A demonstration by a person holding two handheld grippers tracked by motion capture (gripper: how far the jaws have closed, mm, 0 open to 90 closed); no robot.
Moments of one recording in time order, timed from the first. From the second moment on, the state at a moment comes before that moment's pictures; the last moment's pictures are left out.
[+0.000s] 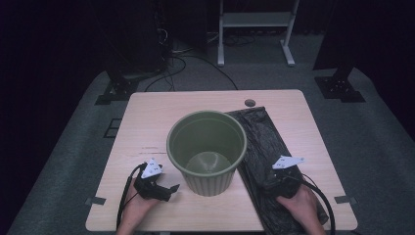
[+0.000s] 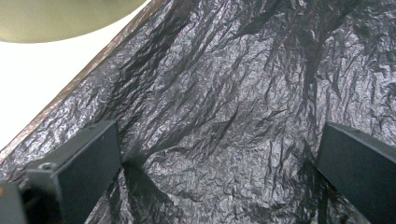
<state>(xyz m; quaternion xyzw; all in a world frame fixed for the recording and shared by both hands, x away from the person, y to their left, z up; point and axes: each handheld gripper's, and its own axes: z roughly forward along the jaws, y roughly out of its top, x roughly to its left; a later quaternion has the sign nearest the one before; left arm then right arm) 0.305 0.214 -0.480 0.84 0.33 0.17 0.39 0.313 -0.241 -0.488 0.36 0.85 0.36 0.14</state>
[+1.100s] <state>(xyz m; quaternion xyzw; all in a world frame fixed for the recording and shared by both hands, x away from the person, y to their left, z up) 0.309 0.212 -0.483 0.86 0.34 0.15 0.36 0.345 -0.277 -0.447 0.41 0.81 0.37 0.19</state>
